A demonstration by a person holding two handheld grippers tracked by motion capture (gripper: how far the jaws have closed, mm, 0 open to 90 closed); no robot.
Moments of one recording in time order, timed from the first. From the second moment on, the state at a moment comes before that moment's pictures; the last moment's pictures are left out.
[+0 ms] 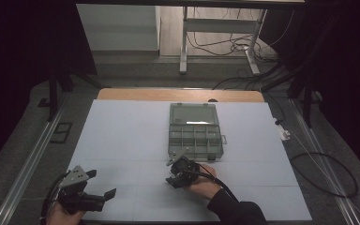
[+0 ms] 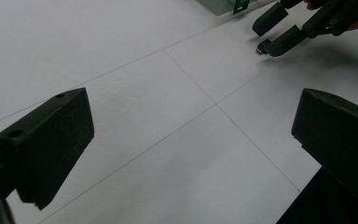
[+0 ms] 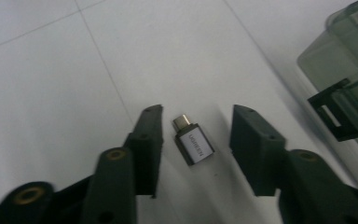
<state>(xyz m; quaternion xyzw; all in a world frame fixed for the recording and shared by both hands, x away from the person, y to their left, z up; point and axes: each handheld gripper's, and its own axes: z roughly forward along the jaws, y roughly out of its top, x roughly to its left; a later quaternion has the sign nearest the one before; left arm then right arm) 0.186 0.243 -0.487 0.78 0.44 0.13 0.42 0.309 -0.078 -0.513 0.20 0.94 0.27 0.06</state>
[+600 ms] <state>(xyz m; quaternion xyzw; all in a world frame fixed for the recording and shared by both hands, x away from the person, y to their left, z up) 0.186 0.244 -0.488 0.78 0.45 0.13 0.42 0.310 -0.081 -0.510 0.20 0.94 0.27 0.04</state>
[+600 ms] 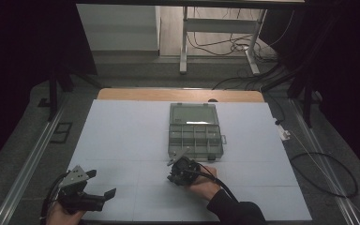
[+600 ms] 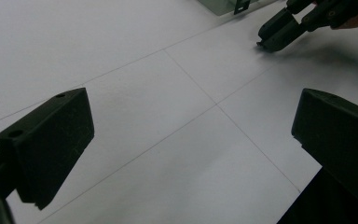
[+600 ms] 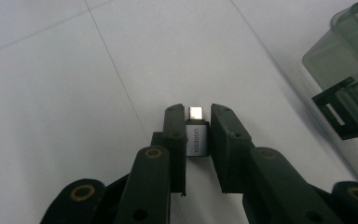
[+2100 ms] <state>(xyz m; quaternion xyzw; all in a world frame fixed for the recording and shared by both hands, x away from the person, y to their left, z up) 0.189 0.243 -0.488 0.78 0.46 0.13 0.41 0.337 -0.126 -0.463 0.26 0.89 0.36 0.06</state>
